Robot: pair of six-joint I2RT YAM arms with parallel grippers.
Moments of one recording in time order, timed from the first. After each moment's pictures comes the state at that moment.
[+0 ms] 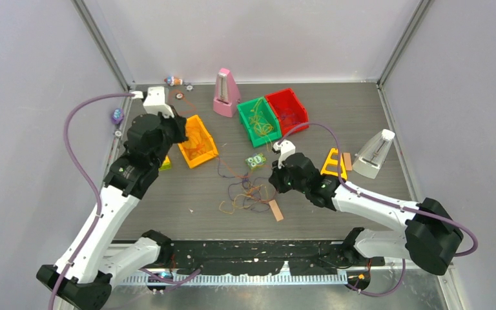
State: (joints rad) left arm -0.44 0.95 1.17 -0.43 -0.33 -0.24; right arm 0.82 1.20 0.63 -0.05 0.09 0.32
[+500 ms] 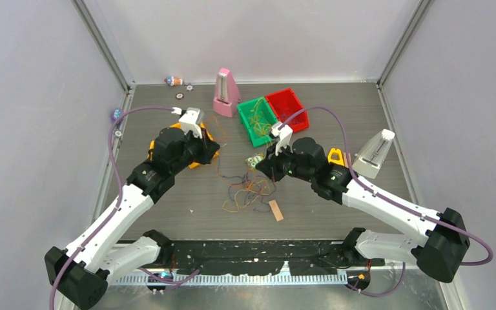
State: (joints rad) left arm -0.53 0.96 0.89 -0.28 0.05 -0.31; right arm 0.82 1.12 0.83 -0.09 -0.13 0.25
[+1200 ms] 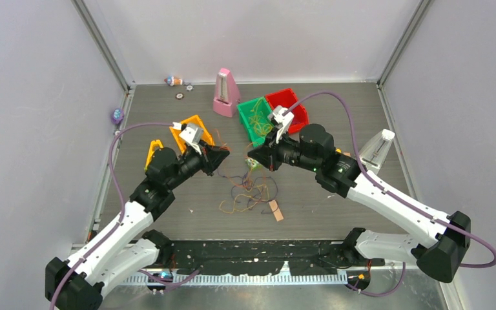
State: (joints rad) left arm -0.54 0.83 0.62 0.13 0.27 -0.30; right arm 0.82 1.12 1.01 -0.10 -0.24 0.24
